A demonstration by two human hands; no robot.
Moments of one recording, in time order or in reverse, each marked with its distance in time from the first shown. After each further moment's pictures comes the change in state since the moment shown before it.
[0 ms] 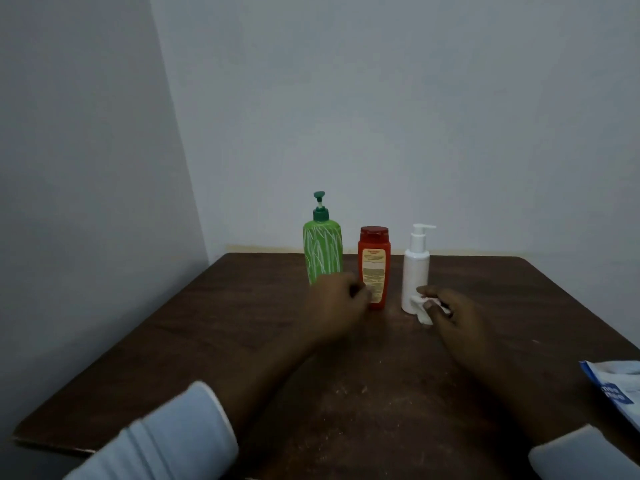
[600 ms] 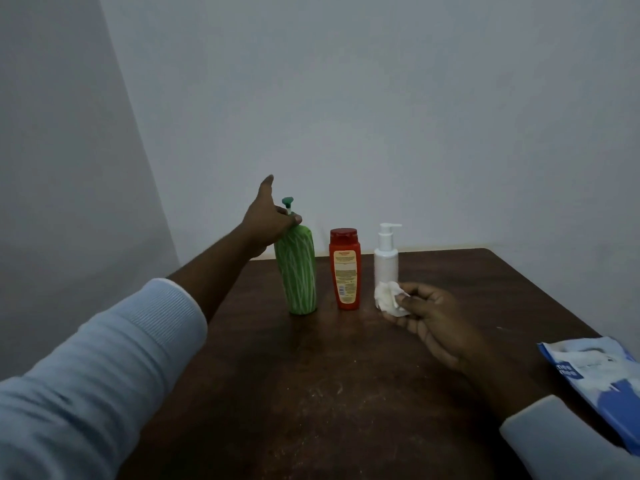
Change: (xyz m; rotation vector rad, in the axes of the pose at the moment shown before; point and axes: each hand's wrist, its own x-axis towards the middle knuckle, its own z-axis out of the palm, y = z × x) left_hand 0.119 -0.015 -0.094 -0.432 0.074 -0.122; right_hand 0.009 0.000 -0.009 1.052 -0.140 0.428
